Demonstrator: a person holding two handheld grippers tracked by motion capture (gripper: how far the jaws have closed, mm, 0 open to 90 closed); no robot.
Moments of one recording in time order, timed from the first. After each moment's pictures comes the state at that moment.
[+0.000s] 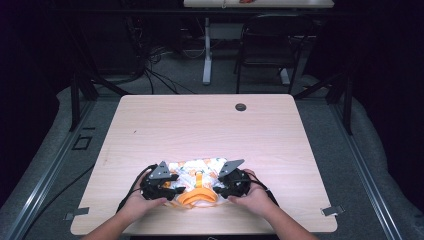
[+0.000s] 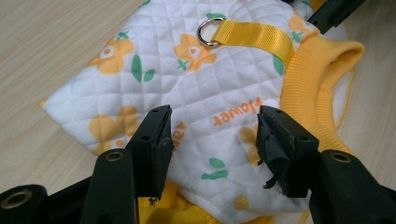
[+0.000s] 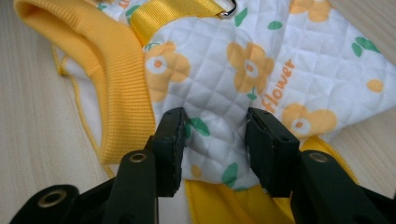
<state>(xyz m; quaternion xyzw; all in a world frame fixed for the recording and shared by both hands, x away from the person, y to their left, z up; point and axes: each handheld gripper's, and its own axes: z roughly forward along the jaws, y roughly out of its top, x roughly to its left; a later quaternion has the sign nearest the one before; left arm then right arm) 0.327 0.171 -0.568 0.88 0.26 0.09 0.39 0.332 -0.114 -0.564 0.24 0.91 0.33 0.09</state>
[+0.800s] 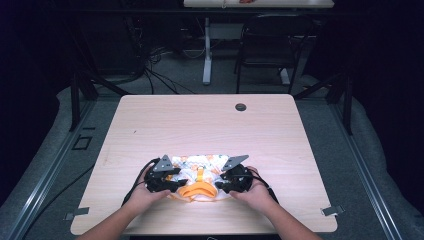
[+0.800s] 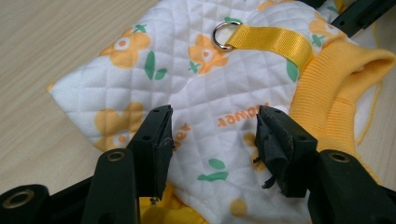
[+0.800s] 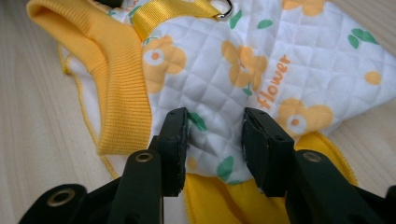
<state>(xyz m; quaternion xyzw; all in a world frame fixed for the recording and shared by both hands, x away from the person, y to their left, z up) 0.354 0.165 -0.573 0.87 0.27 0.11 0.40 0.347 -0.124 -0.566 0.28 0.90 0.34 0.08</state>
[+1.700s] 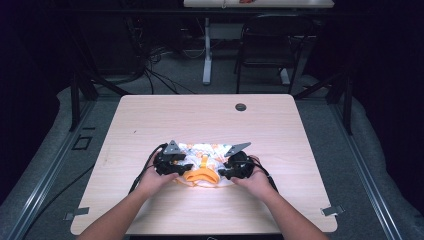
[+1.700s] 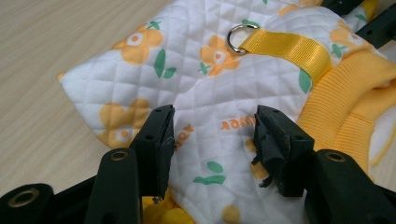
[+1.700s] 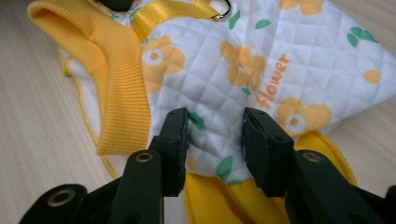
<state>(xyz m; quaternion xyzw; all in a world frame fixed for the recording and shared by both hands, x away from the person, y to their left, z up) 0.406 0.145 -0.573 0.87 0.29 0.13 0.39 0.386 -0.132 -0.566 0.32 0.88 0.34 0.09</state>
